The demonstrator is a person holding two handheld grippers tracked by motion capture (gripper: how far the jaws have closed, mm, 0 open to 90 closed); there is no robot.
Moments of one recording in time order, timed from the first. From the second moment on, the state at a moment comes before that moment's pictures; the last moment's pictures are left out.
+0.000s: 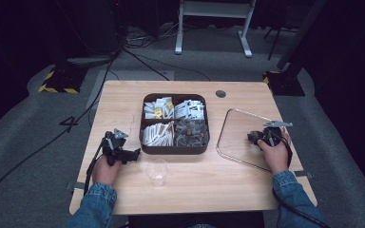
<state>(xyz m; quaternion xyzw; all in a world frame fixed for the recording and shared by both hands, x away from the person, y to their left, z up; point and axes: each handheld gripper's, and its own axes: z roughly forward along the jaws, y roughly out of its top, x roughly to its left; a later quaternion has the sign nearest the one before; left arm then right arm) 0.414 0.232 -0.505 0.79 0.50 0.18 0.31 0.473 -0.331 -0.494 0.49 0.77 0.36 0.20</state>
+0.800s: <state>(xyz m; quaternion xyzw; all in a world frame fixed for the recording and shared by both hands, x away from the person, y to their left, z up) 0.414 0.232 -0.505 0.79 0.50 0.18 0.31 0.464 -0.328 -0.473 0.49 0.74 0.41 0.21</state>
